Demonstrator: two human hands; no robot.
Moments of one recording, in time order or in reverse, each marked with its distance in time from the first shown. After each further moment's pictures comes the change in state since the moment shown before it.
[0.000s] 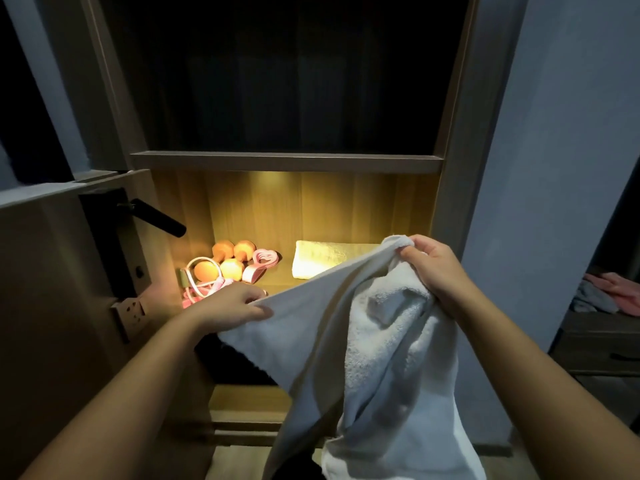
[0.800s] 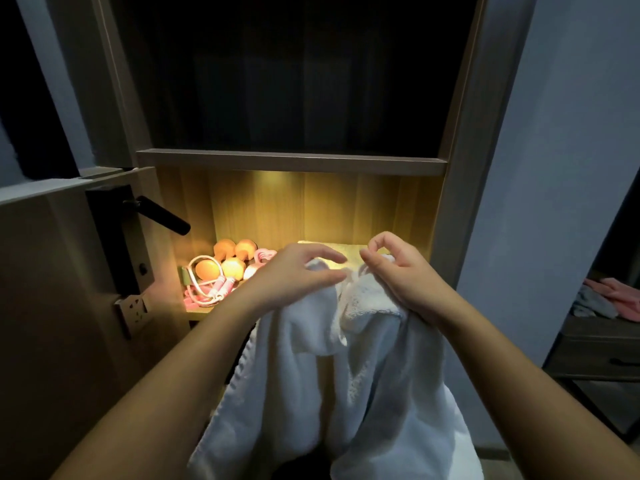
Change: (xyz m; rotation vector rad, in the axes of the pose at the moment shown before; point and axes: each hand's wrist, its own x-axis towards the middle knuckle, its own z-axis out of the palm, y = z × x) left_hand -0.012 0.105 -0.002 -0.245 0.194 0.313; right_hand -0.021 -0.030 0.030 -0.130 -0.242 -0.174
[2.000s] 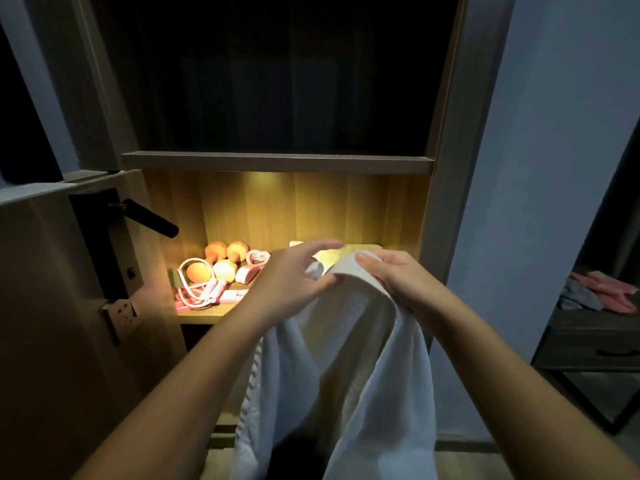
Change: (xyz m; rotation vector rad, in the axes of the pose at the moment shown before) left_hand -0.007 0.006 0.020 0.089 0.204 0.131; right_hand -0.013 -0.003 -0.007 0.214 -0.118 0.202
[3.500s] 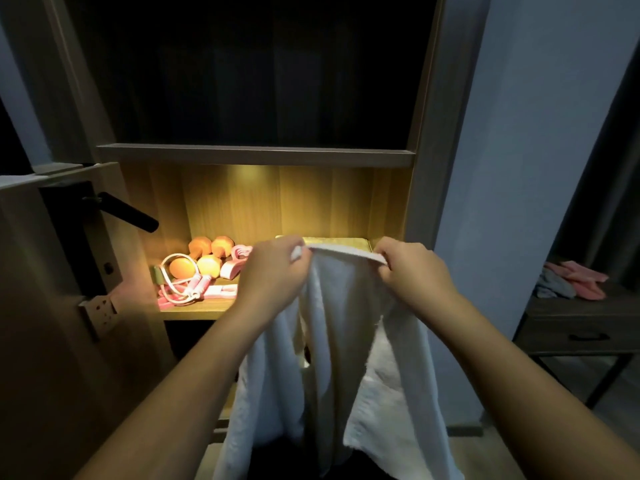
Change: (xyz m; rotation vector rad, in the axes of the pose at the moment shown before) left_hand 0.002 0.009 0.017 0.147 0.261 -0.114; right_hand -0.005 0.018 -0.026 -1.057 0.341 -0.068
